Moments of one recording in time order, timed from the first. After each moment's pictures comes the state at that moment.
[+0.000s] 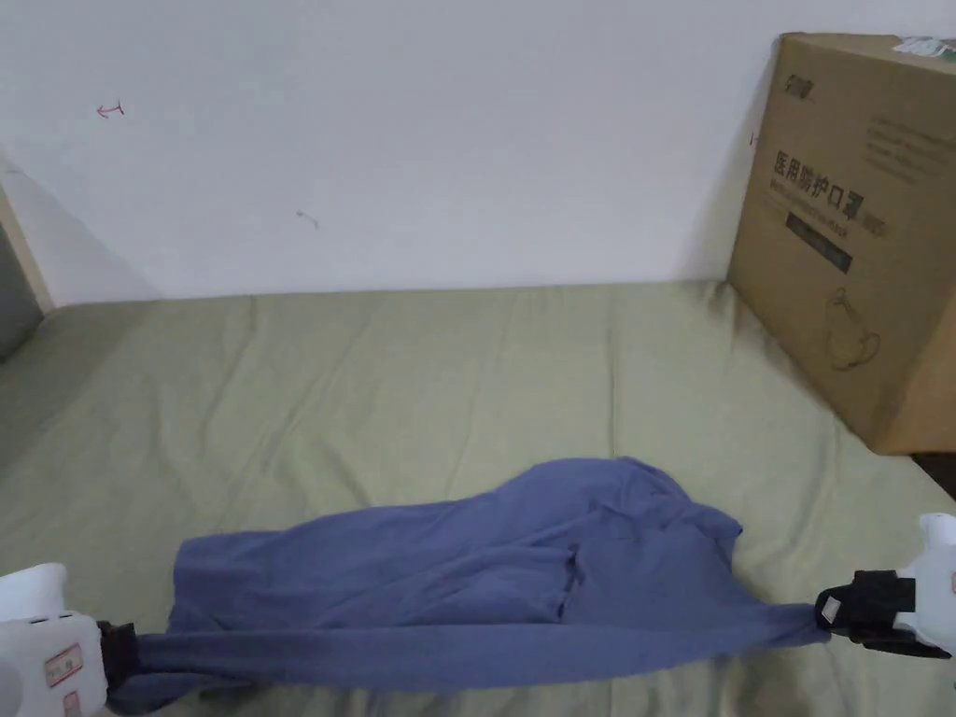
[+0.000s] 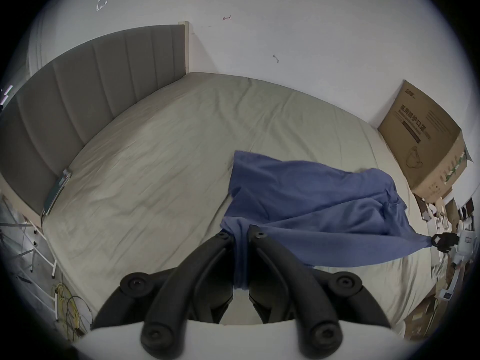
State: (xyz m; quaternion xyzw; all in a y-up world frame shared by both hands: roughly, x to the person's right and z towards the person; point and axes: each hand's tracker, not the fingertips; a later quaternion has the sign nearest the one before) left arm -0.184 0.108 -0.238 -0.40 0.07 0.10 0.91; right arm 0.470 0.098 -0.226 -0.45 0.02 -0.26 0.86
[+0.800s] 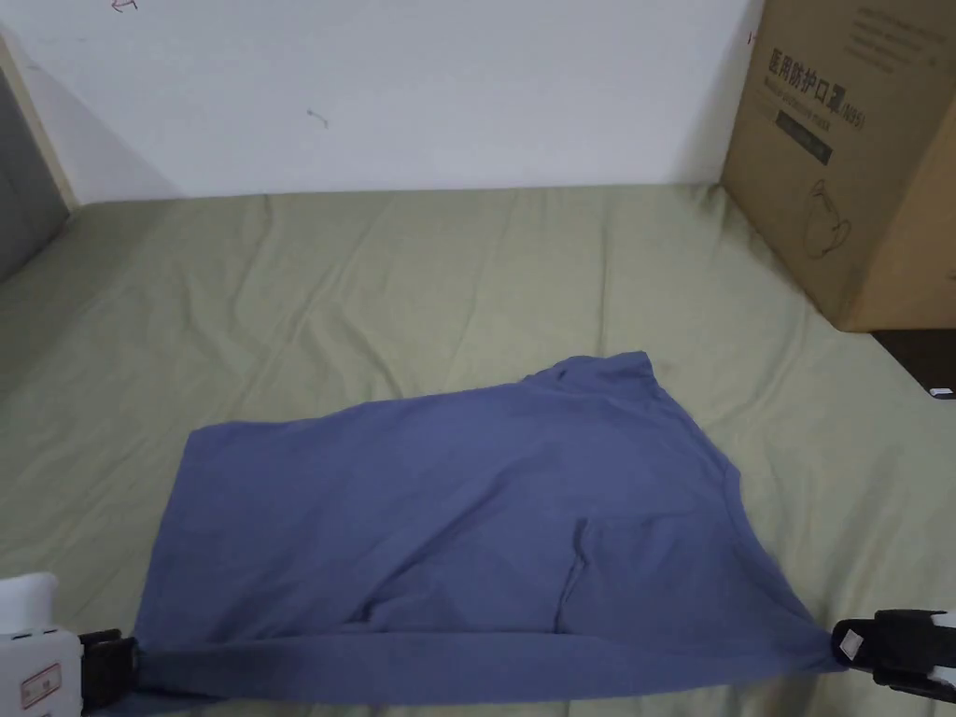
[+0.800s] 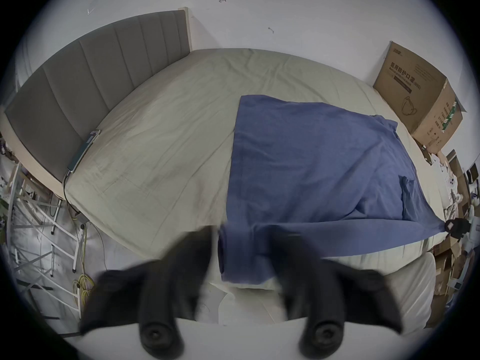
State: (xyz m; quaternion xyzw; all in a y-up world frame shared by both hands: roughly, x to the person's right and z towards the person) left arm -0.203 0.079 -0.080 -0.46 0.05 0.04 0.88; right arm 0.433 0.080 -0.036 -0.47 0.04 -0.24 0.85
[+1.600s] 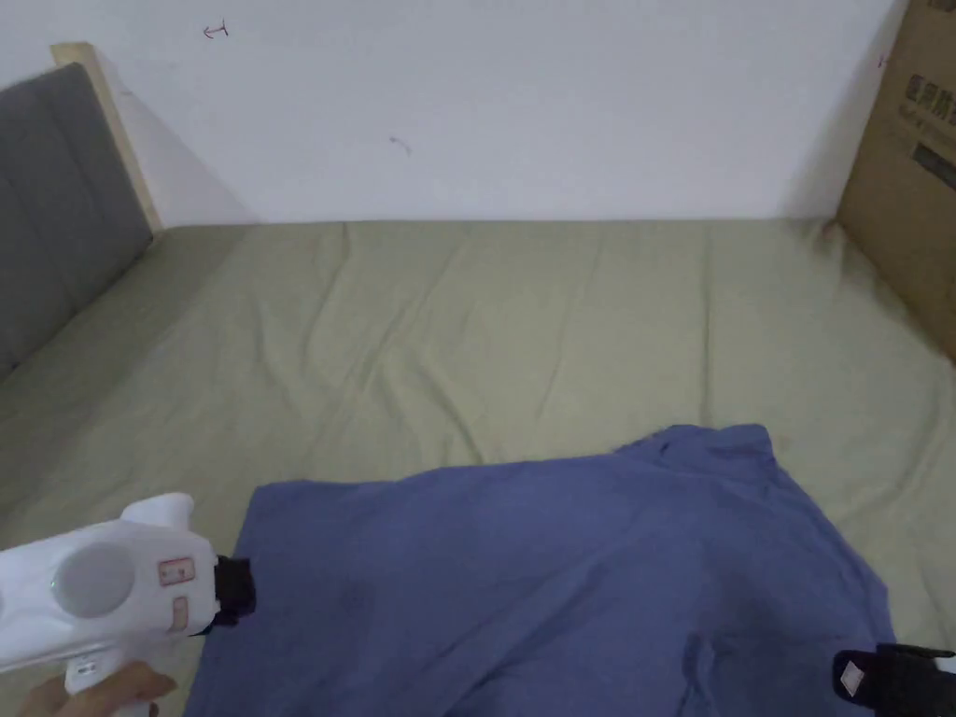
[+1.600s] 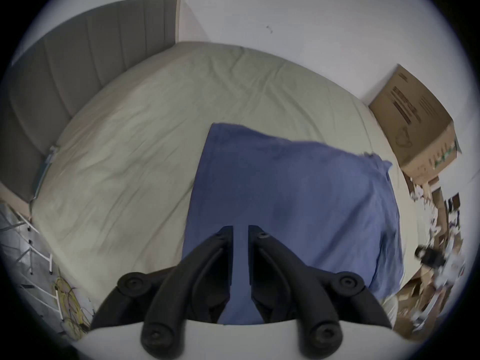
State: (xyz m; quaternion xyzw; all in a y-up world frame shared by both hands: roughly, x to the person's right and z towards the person) left arm -0.208 0.084 -0.264 -0.49 0.02 0.14 0.86; right arm 0.362 0.075 -0.164 -0.46 0.09 -0.21 0.86
